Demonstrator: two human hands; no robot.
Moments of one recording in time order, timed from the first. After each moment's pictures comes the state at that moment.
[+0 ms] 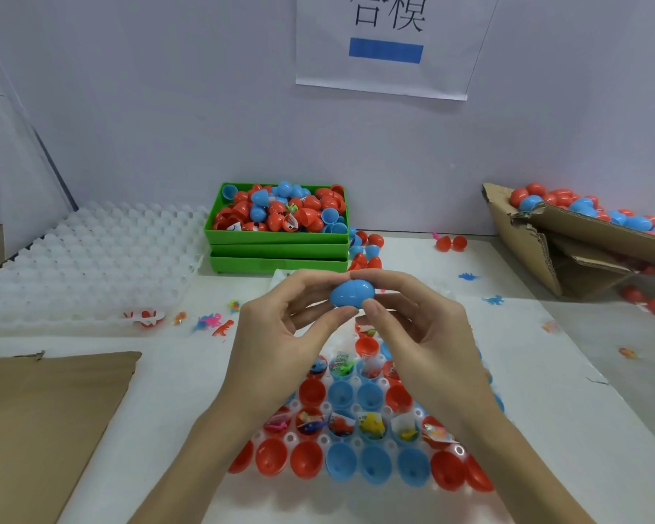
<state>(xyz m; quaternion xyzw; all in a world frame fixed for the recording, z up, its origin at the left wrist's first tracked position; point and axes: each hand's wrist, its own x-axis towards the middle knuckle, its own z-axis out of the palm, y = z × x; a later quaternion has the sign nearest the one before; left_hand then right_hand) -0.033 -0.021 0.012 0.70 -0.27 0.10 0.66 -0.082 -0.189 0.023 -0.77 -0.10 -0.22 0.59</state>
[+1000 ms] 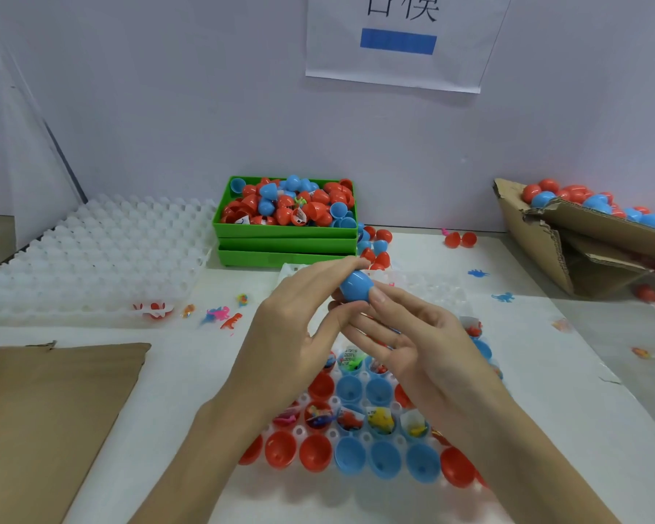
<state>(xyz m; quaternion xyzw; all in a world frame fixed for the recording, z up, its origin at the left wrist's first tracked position) -0.028 -0.018 0.012 0.79 -0.36 0.23 0.45 -0.080 -0.183 0.022 -0.47 -0.01 0.02 0.88</state>
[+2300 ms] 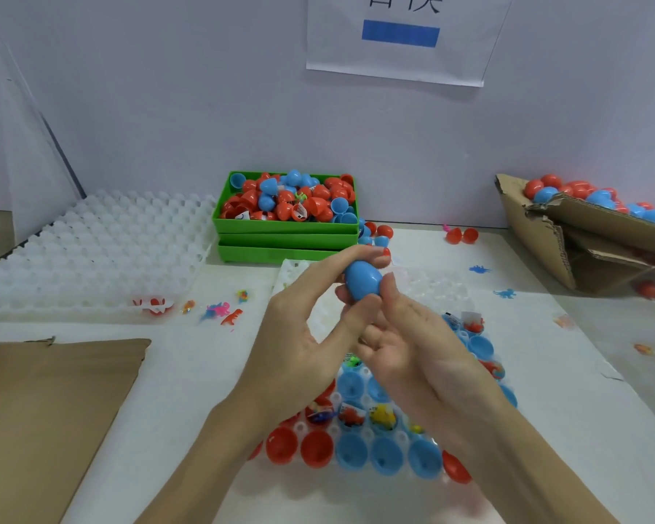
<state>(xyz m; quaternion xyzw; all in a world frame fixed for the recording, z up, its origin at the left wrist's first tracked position) -0.044 -0.024 0.021 0.70 -0.37 0.12 0.60 -0.085 -0.171 0.025 -0.42 -0.07 0.06 0.90</state>
